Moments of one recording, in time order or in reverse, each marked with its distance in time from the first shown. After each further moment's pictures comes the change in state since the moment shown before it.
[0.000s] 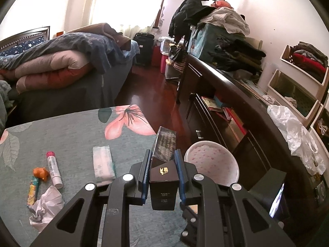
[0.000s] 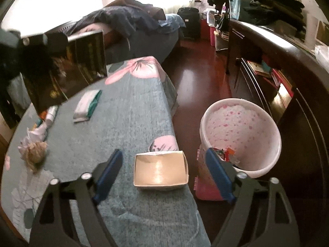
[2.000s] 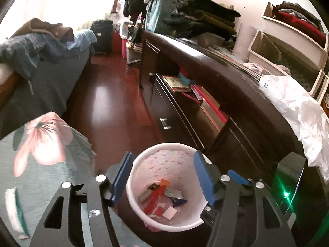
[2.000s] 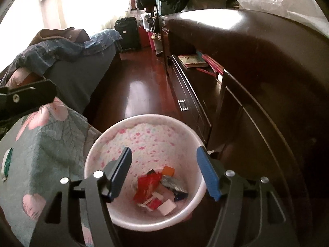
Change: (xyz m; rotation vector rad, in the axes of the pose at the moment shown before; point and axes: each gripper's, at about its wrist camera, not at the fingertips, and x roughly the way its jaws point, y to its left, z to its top) left arm 0.158 -0.131 0.022 0.177 0.115 -0.163; right arm 0.041 -0.195 0.020 0.303 -0.095 -0.240
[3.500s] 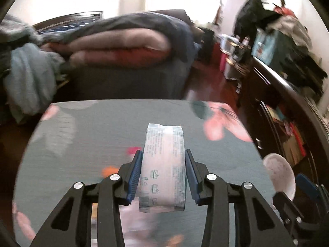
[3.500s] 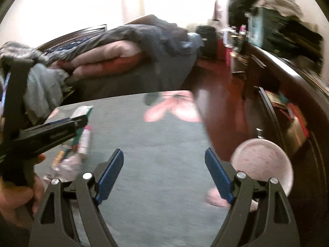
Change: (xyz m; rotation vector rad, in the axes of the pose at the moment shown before) left arm -0.191 0.248 -0.092 -0.396 -0.060 0.533; right arm -0.124 0.278 -0.026 -0.386 -0.024 0.390
